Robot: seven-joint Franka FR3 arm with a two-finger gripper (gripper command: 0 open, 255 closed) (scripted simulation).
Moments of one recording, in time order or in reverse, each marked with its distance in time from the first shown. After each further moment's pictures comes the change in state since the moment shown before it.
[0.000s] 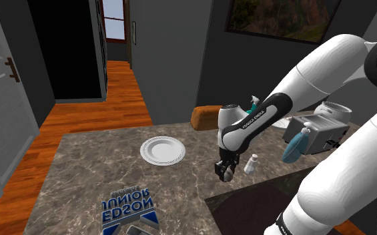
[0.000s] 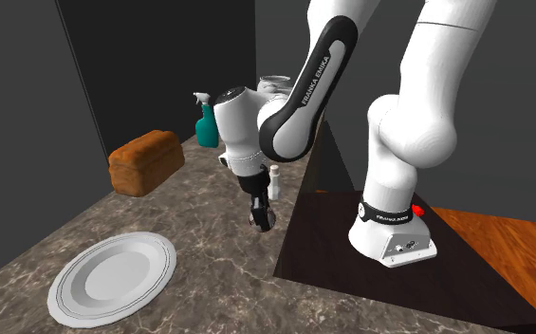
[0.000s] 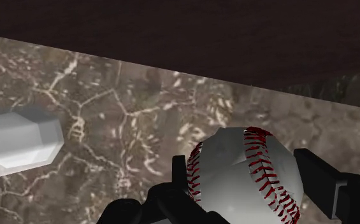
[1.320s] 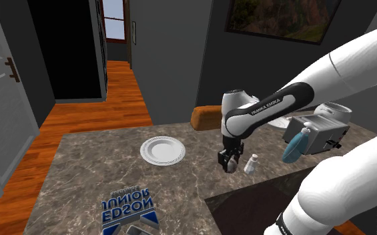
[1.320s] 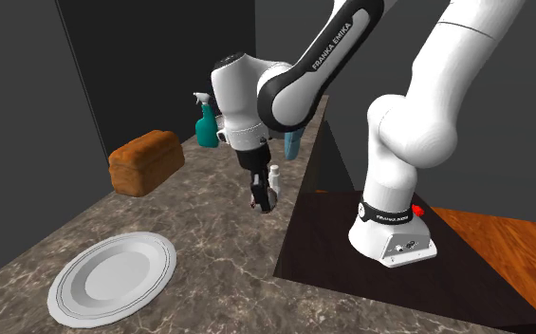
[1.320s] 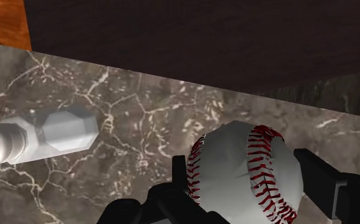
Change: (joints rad) arm 0.011 -0.195 -0.005 0.033 0.028 -0.226 -0.031
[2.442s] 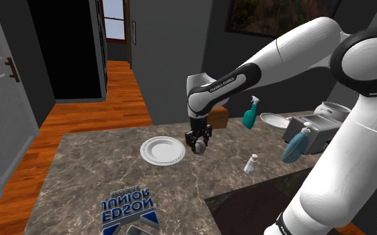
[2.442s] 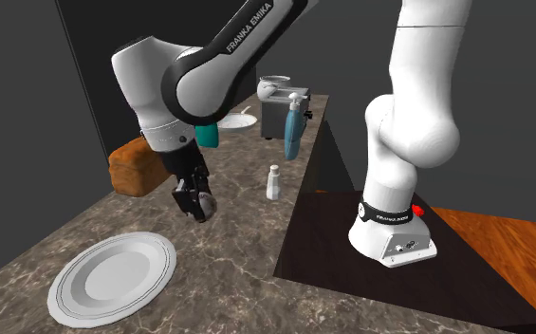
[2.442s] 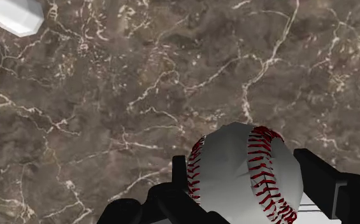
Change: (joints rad) arm 0.060 0.376 0.079 0.500 0.025 -0.132 0.120
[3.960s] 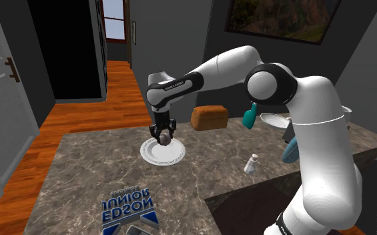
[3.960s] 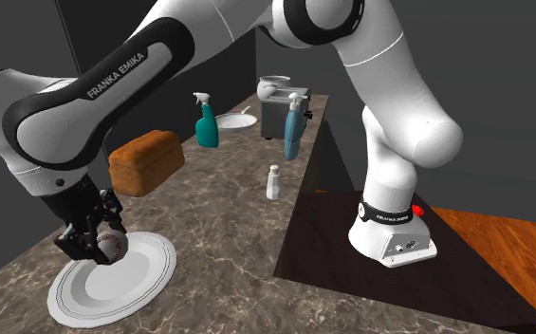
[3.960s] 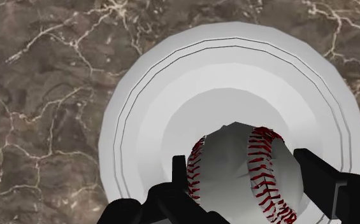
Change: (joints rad) arm 0.087 0.589 0.019 0.756 -0.054 -0.177 0.109
